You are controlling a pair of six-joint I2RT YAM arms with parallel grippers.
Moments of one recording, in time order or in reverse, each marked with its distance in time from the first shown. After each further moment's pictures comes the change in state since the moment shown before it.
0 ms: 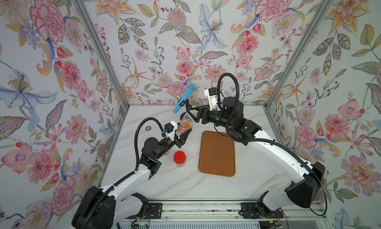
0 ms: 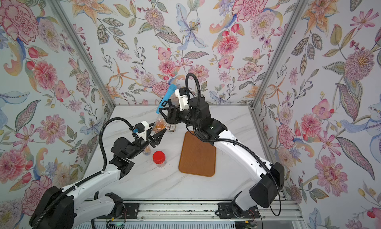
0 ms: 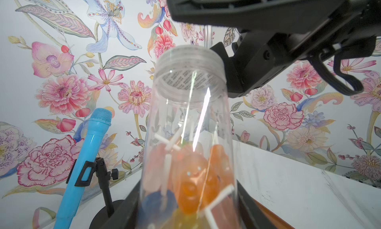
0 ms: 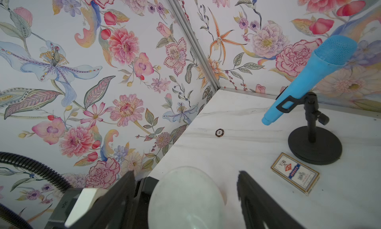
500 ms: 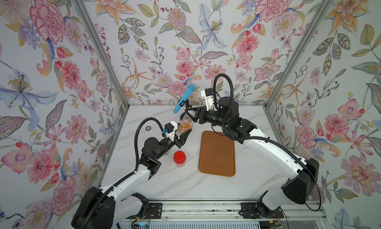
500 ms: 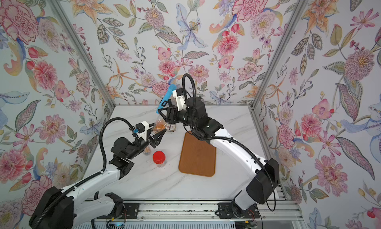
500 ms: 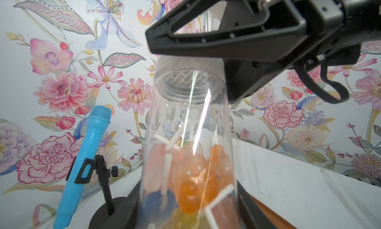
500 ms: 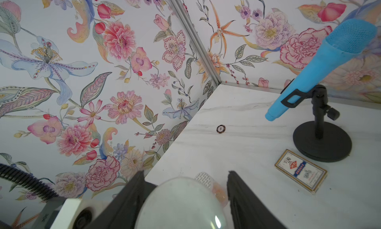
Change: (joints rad) left arm -0.001 -0.006 0.000 -0.019 -0.001 0.002; right arm 0.001 0.045 0.016 0.006 -0.015 0.016
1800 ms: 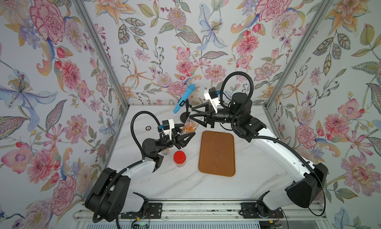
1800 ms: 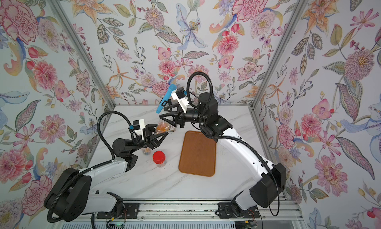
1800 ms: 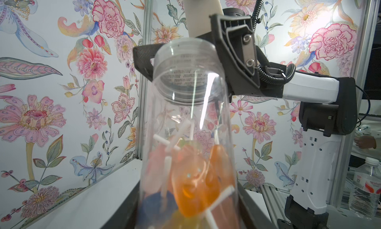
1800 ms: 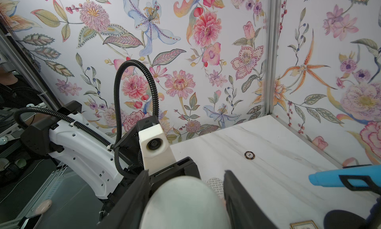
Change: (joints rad) left arm 0.062 0.223 0.028 0.530 0.423 -0.468; right arm -0.095 -0.060 -0.026 0.097 -0.528 -0.349
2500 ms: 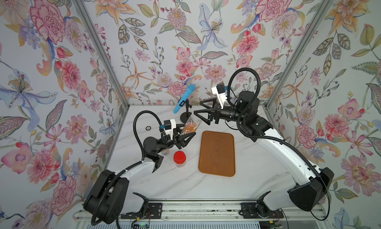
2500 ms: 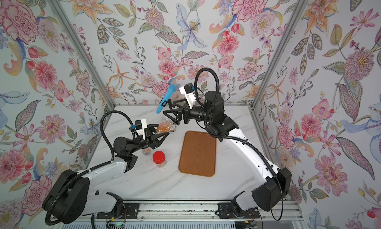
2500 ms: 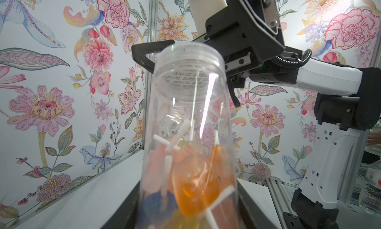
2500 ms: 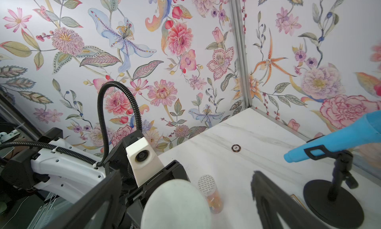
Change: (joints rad) left arm 0.000 -0.035 0.004 -0.137 -0.037 0.090; right arm -0.051 -0.051 0.002 -0.040 0.147 0.127
